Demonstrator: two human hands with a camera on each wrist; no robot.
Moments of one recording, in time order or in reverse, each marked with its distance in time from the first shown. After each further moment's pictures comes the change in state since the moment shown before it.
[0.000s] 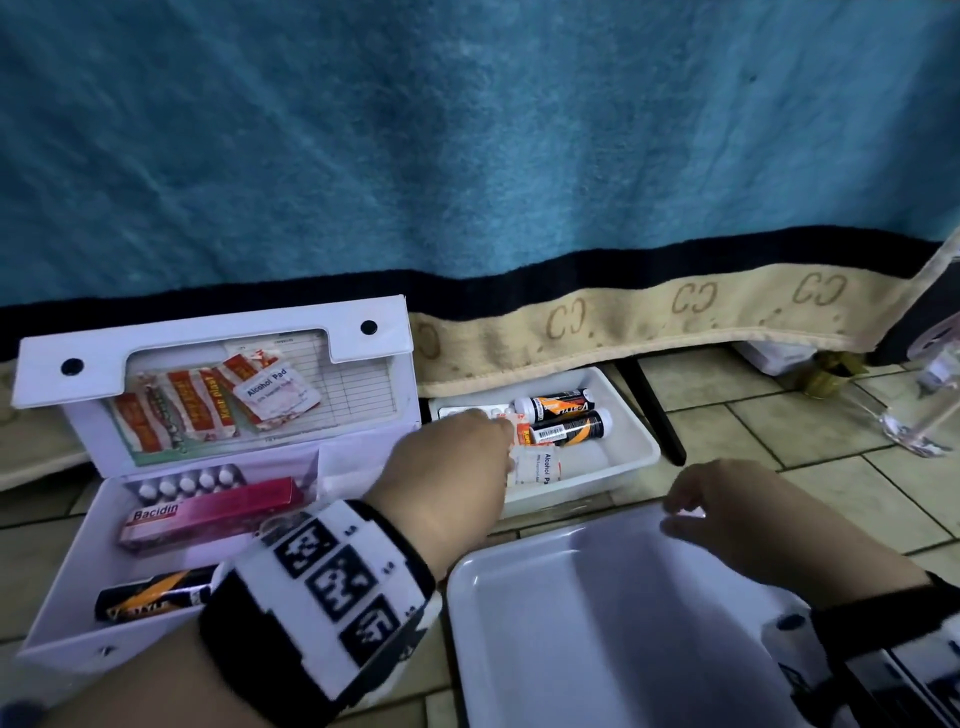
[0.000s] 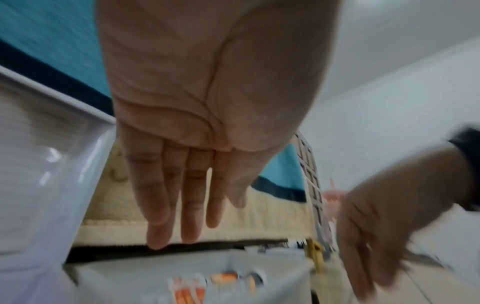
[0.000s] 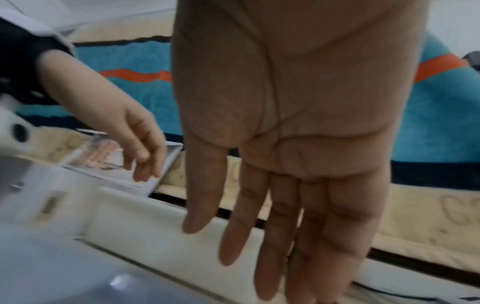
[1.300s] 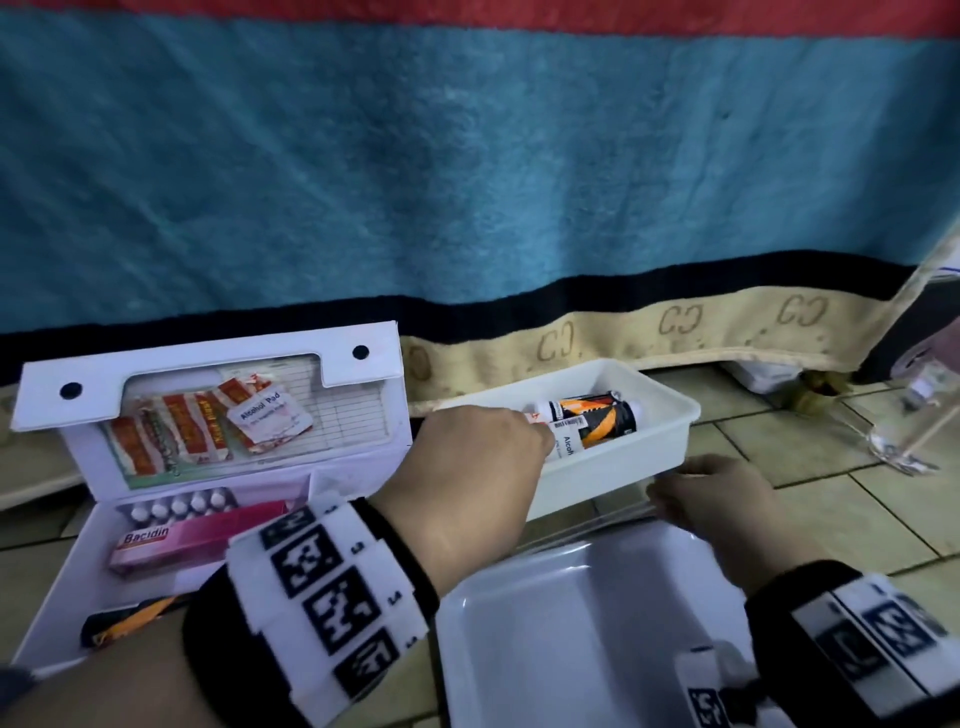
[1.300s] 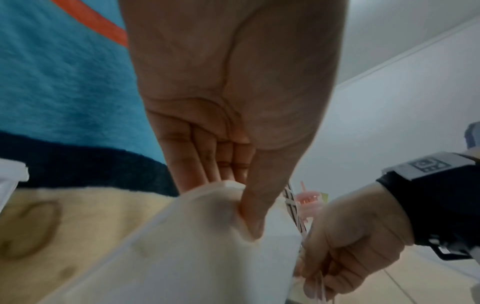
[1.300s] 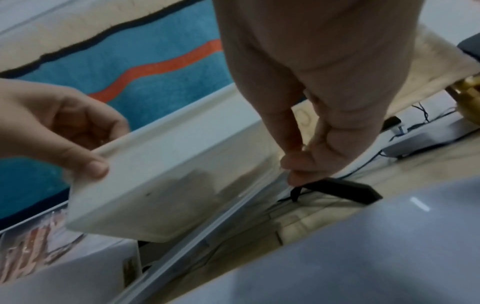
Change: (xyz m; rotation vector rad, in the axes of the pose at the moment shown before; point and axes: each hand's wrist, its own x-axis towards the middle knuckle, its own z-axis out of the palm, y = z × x) left_hand -0.009 0.027 -0.035 0.303 0.125 0.171; right_hand 0.043 0.016 0.028 1.215 0.257 0.386
